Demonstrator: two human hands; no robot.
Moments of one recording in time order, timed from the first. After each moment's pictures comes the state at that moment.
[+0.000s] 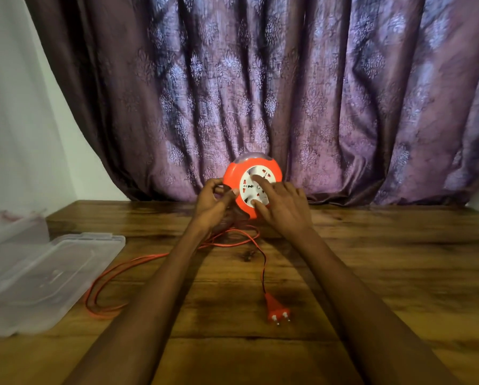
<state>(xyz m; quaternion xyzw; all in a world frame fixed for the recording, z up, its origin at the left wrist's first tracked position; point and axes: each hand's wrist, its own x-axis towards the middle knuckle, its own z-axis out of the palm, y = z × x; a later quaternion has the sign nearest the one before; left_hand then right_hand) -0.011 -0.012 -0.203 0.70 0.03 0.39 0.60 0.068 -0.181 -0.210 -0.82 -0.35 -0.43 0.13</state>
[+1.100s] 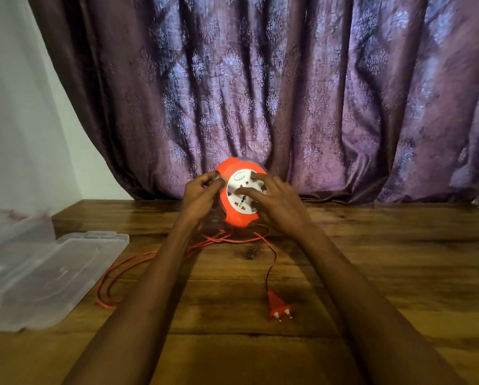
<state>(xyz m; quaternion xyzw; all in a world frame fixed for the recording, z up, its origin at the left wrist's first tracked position) -0.022 0.008 -0.190 0.68 0.03 0.39 0.62 0.060 -0.178 -0.198 -0.77 -0.48 -0.41 0.11</state>
